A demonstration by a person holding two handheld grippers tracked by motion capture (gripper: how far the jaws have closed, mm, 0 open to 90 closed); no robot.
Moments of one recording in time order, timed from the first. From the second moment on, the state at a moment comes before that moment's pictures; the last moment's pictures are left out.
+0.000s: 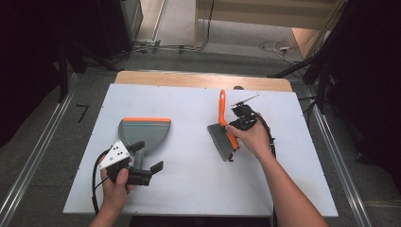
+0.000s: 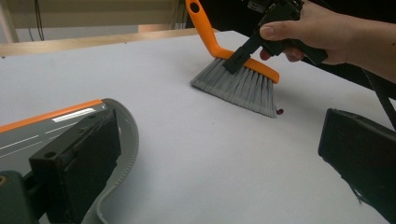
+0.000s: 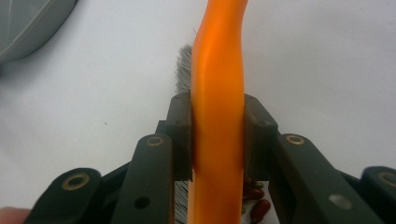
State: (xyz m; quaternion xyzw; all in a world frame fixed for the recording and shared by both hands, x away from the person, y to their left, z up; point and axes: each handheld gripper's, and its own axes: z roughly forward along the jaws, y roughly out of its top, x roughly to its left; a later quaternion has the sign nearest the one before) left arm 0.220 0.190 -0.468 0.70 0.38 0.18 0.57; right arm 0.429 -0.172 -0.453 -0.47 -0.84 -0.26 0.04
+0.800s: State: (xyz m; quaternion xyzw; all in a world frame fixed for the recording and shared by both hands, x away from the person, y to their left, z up) left arm 0.221 0.188 -0.470 0.71 0.38 0.18 0.57; right arm 0.393 -0.175 -0.395 -0.31 -0.91 -0.28 -0.02
